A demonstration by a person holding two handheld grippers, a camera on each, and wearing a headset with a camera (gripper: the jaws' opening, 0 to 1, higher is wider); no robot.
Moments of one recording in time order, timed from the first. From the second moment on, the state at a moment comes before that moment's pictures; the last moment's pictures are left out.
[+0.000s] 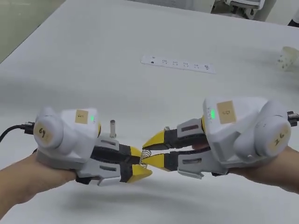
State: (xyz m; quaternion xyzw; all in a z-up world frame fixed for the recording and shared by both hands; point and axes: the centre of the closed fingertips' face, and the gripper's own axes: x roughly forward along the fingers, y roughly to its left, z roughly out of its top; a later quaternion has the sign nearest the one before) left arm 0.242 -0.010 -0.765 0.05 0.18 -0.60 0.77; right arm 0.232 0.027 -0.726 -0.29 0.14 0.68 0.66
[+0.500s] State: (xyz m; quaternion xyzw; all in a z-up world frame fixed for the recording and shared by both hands) left arm 0.248 0.000 -0.763 0.04 0.18 -0.59 0.78; right arm 0.241 0.030 -0.724 -0.30 0.14 0.68 0.66
